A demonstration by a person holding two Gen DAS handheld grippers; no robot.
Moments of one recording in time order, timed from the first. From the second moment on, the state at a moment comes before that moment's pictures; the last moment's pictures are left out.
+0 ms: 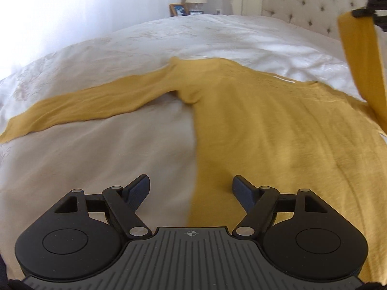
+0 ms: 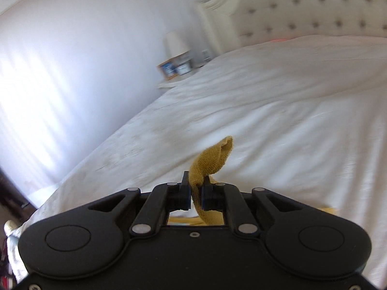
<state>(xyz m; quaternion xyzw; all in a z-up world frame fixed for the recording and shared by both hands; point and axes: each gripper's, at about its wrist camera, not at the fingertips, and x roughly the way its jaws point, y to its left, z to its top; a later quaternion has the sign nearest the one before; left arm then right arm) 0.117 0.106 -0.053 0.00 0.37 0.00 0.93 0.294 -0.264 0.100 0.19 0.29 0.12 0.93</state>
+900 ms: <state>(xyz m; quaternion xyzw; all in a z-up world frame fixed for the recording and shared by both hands) 0.108 0.178 -0.077 -0.14 0.33 -0.04 0.93 0.289 -0.052 -0.028 0.12 0.33 0.22 0.91</state>
